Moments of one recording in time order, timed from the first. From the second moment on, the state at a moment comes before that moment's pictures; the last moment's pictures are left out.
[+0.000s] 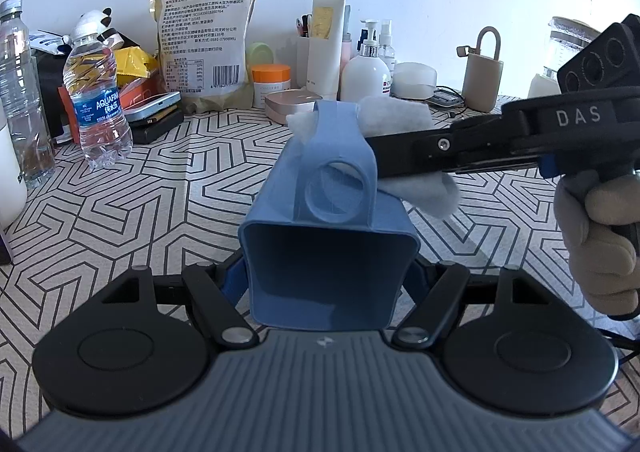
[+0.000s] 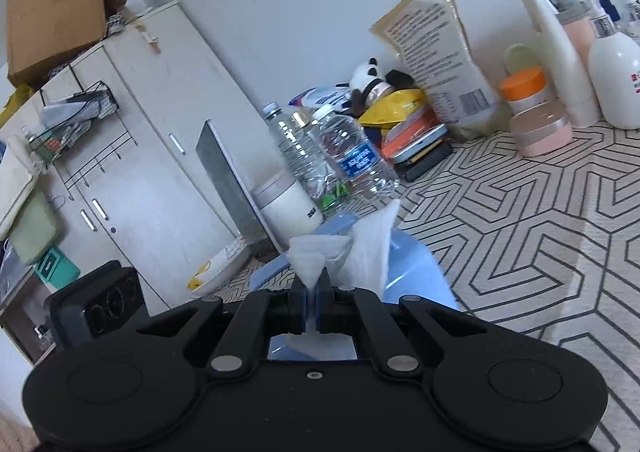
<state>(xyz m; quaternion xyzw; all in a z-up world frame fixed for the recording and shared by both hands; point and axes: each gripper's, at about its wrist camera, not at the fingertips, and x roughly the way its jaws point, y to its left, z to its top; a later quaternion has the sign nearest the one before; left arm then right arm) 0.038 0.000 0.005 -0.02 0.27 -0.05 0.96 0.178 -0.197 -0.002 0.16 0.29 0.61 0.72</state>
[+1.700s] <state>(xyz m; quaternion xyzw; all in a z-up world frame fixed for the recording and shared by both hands) 0.039 0.003 0.005 -0.02 0.27 -0.05 0.96 0.179 -0.202 -0.009 0.18 0.31 0.62 0.70</state>
